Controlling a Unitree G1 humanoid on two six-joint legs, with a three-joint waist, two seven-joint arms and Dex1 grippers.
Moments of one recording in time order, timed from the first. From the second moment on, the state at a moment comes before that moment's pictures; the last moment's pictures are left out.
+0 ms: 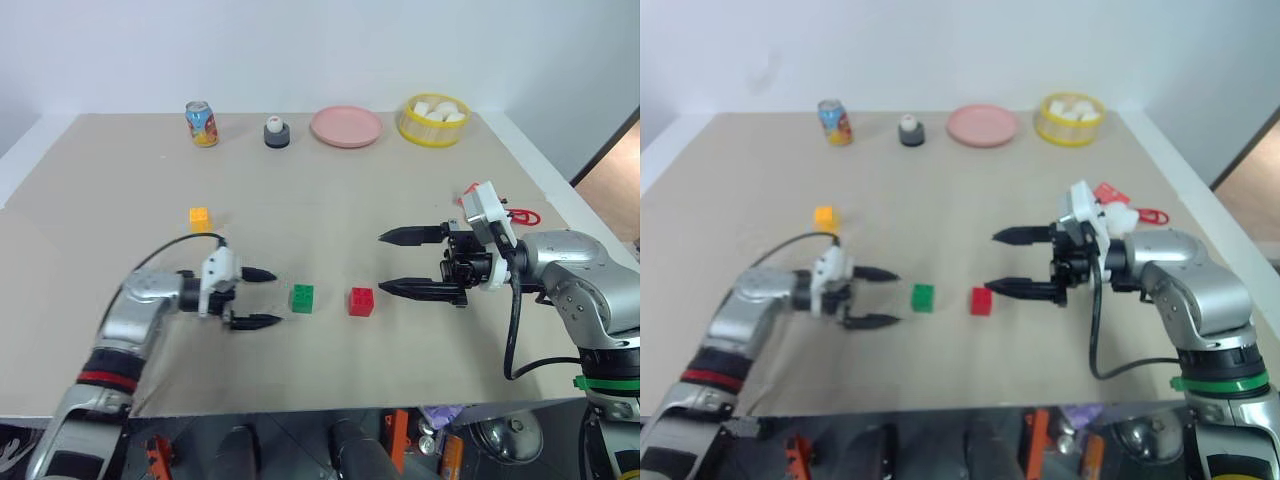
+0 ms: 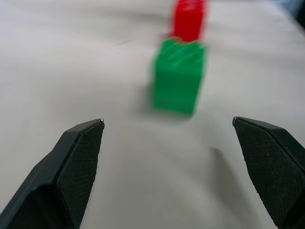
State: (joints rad) left arm -0.44 0.59 -0.02 0.30 -0.29 0.03 -1.32; right arm -0.53 -0.82 -0.03 -0.17 0.66 0.60 1.24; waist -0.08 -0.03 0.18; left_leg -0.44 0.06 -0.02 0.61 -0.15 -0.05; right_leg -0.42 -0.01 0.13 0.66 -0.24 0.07
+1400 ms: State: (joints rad) left arm -0.66 0.33 0.15 0.53 -0.13 0.31 -0.28; right arm -0.64 -0.62 0.04 -0.15 0.58 0.56 1.07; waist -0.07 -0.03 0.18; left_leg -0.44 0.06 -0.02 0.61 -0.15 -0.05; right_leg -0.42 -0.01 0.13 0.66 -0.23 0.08
